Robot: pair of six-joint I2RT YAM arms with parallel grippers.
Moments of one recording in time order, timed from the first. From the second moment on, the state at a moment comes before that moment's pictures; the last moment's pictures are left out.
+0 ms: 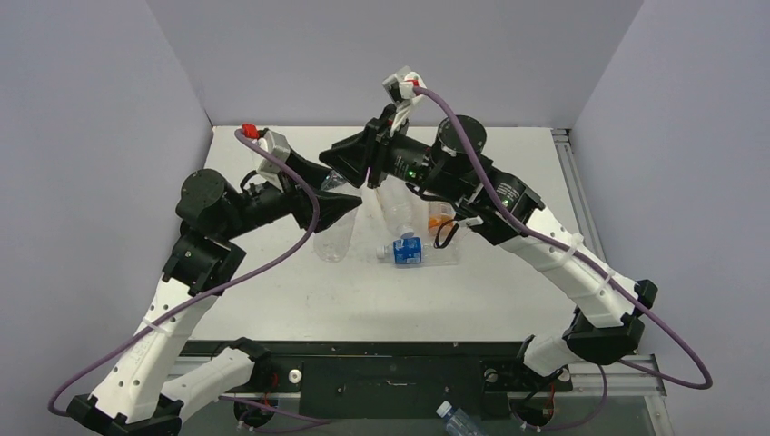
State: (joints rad) left arm -0.48 0.93 1.21 -0.10 0.63 -0.30; right arm 0.99 1.50 1.90 -0.32 -0.09 0.34
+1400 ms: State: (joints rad) left arm -0.51 0.94 1.30 -0.18 0.47 -0.12; right arm 1.09 1.57 2.10 -0.54 0.21 0.30
